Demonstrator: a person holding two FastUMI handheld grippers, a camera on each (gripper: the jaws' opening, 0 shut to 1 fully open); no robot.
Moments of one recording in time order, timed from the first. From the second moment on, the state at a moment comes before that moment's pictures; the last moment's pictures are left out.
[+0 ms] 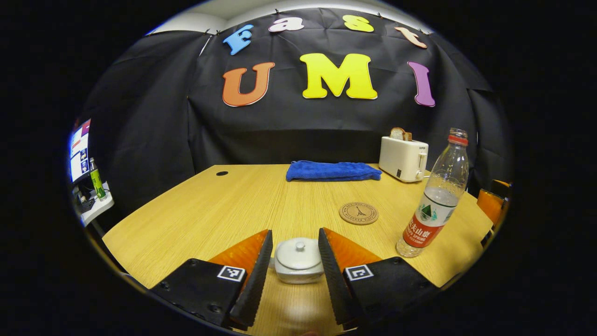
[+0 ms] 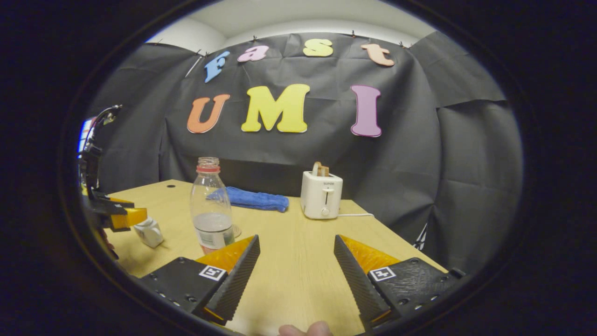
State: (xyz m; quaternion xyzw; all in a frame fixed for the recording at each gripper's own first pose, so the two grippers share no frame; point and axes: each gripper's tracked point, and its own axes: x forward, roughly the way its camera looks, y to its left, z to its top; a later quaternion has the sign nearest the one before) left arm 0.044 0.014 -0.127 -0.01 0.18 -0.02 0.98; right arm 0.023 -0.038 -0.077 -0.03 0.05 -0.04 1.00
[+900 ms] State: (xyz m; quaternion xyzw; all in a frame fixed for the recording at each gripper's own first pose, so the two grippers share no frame) left arm 0.051 0.011 -0.120 -0.02 0.18 -0.04 0.98; right arm 0.026 -0.008 -0.085 0.00 0.07 0.04 1.00
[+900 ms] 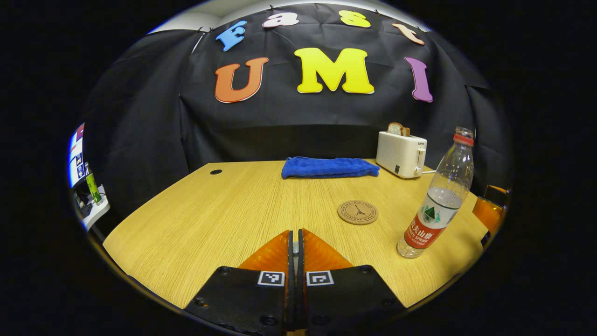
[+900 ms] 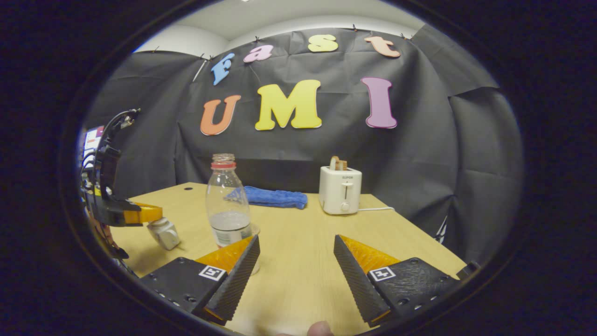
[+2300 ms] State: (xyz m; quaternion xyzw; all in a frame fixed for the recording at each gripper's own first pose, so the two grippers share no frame) left arm 0.007 0.039 -0.067 -0.07 0.11 -0.06 0.99; right arm 0.080 0.089 -0.111 -0.01 0.12 0.12 0.99
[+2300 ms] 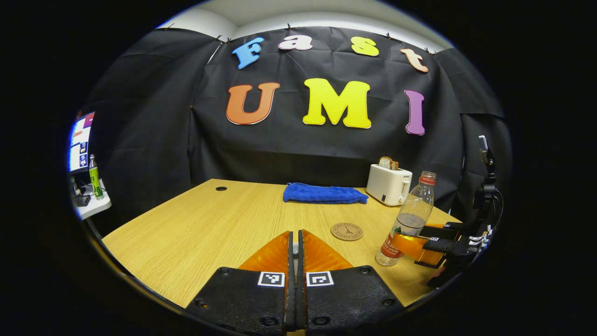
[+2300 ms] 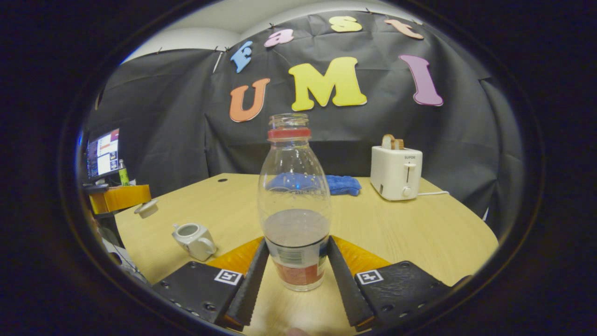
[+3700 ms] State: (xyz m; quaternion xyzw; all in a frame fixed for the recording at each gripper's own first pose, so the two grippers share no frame) left arm 0.003 0.091 -0.038 -0.05 0.06 -0.05 1.00; right arm 0.111 0.140 -0.099 -0.63 -0.04 0.06 0.77
